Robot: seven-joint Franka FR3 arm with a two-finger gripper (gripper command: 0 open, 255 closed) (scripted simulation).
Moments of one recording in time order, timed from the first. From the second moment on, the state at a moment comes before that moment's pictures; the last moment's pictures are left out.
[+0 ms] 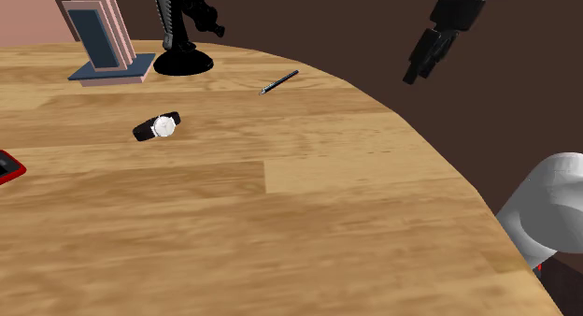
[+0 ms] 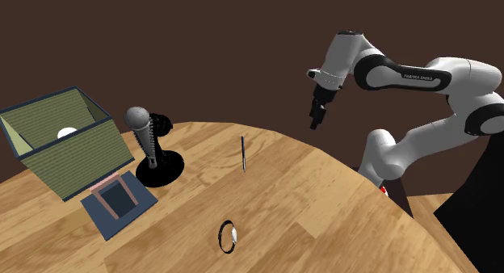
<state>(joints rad) 0.01 -0.83 0.03 -2.32 0.12 1.65 -0.03</state>
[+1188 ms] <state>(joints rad) -0.12 -0.38 0.46 -1.88 0.29 1.59 0.90</state>
